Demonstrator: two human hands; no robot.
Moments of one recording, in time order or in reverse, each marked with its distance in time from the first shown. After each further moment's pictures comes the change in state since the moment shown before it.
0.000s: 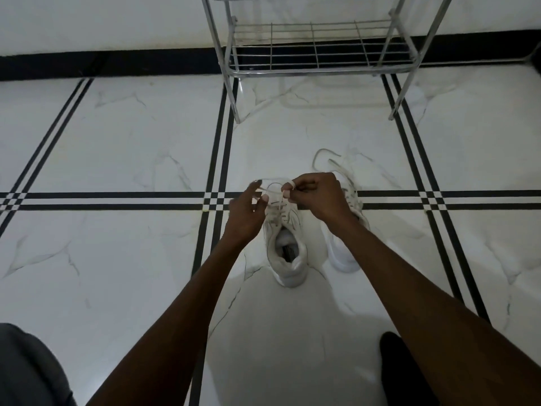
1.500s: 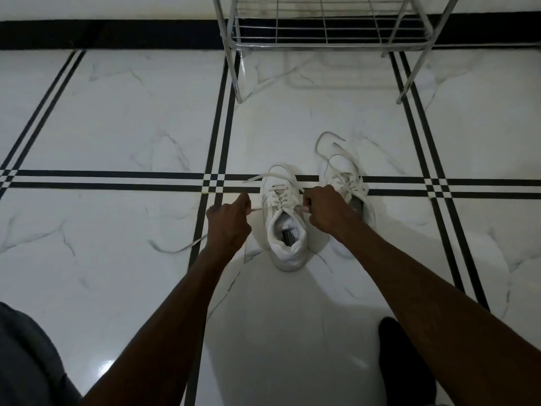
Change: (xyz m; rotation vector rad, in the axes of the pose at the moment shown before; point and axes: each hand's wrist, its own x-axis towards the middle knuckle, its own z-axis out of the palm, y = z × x) left_hand -0.032 -0.050 -0.006 0.696 -0.030 -0.019; right_hand -0.020 0.038 0.000 -0.965 -0.236 -0.049
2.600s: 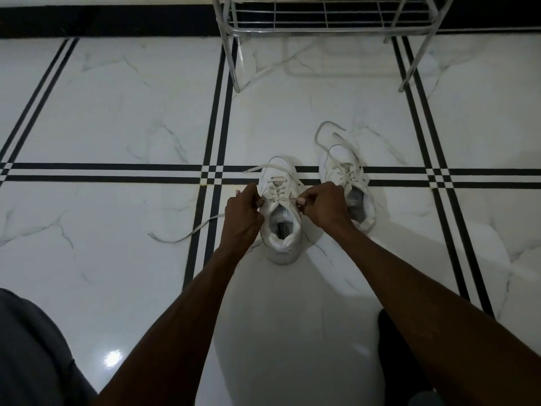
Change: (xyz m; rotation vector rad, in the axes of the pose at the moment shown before) left_hand -0.007 0.027 0.009 -0.586 0.128 -0.011; right_hand -0.007 0.002 0.029 0.424 0.249 0.176
